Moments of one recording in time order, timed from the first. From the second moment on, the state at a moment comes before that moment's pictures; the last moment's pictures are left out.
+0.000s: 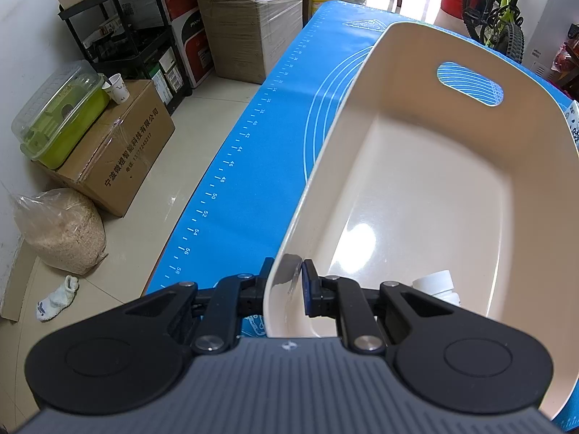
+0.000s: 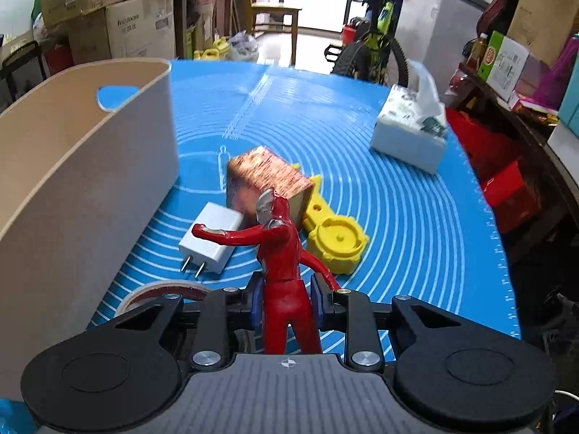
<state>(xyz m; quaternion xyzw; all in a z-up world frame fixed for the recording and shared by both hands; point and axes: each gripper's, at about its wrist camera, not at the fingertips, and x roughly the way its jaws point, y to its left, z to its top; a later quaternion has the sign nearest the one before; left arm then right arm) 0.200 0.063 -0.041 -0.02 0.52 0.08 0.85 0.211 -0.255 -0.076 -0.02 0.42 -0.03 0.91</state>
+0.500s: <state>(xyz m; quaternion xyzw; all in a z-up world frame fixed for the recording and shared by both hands) 0.200 0.062 -0.041 -0.02 0.52 0.08 0.85 0.189 -0.240 -0.019 -0.01 0.33 -0.03 0.94</state>
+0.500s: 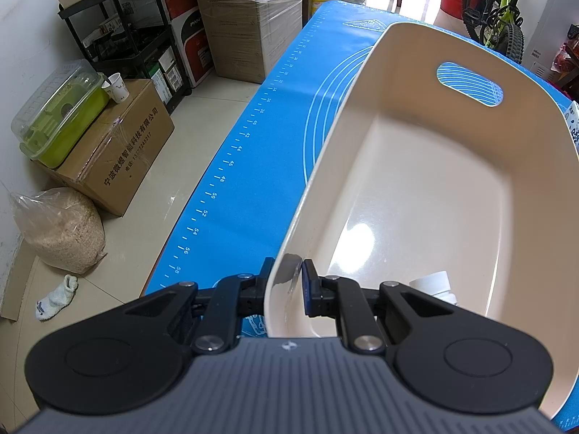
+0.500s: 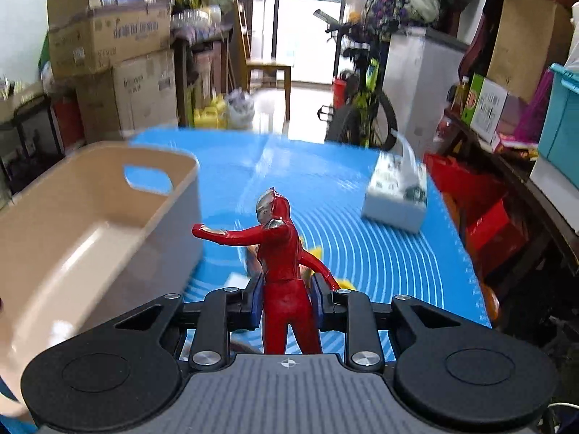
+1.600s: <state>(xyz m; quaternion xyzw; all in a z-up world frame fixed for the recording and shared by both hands) 0.199 0.061 -0.042 -0.02 0.52 0.08 0.85 0.204 -0.077 -0.029 -0.04 0.37 0.14 0.92</state>
